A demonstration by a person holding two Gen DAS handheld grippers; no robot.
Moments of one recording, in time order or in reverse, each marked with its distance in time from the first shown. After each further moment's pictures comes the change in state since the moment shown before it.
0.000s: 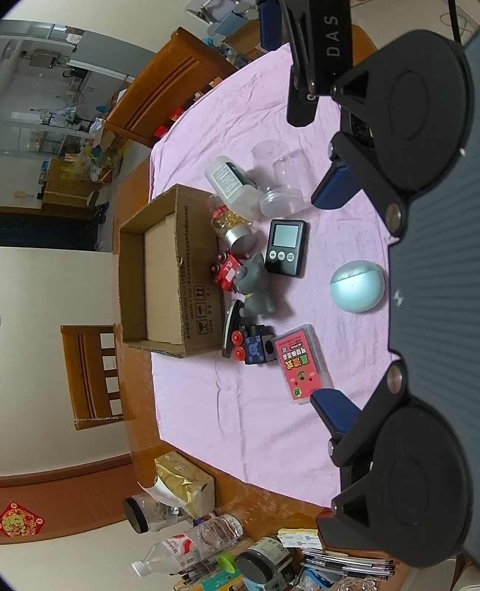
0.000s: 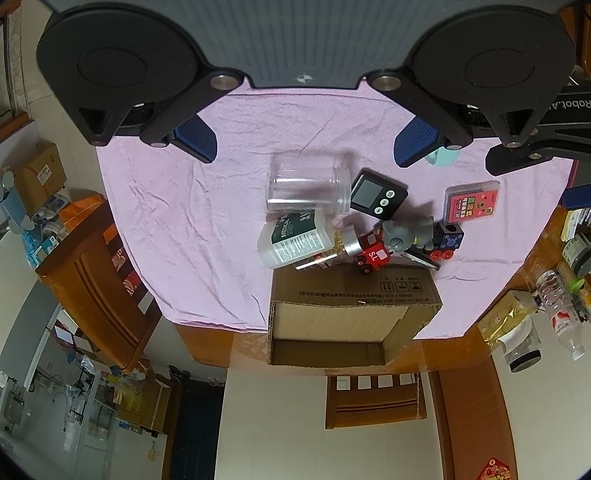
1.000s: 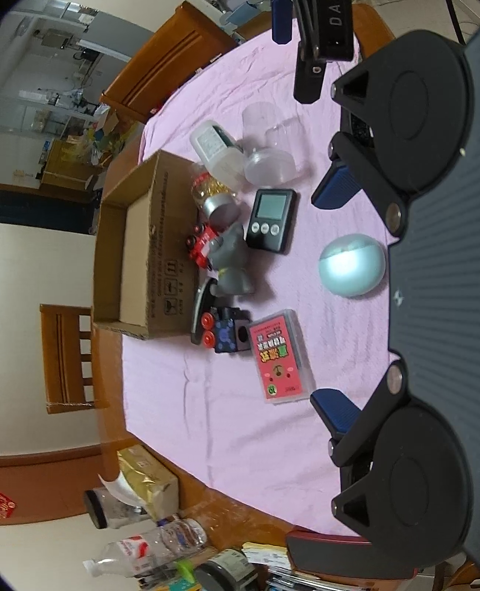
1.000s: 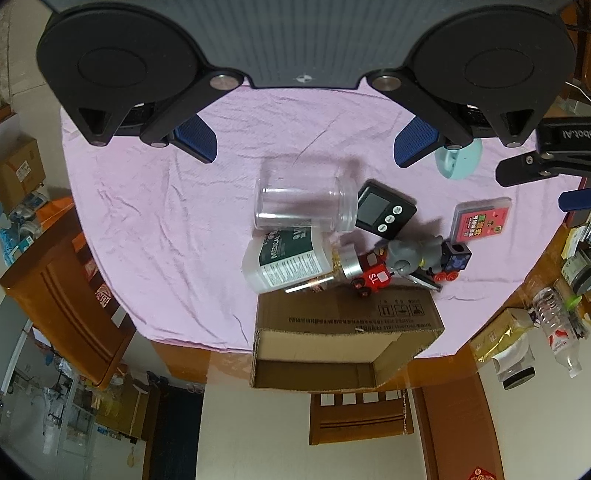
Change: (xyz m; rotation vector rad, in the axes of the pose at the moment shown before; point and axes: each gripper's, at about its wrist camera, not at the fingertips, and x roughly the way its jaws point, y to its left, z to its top) left arm 0.051 0.024 -0.021 -0.078 0.032 0.006; right arm 0.055 -0.014 -0.014 -0.025 0.022 0.073
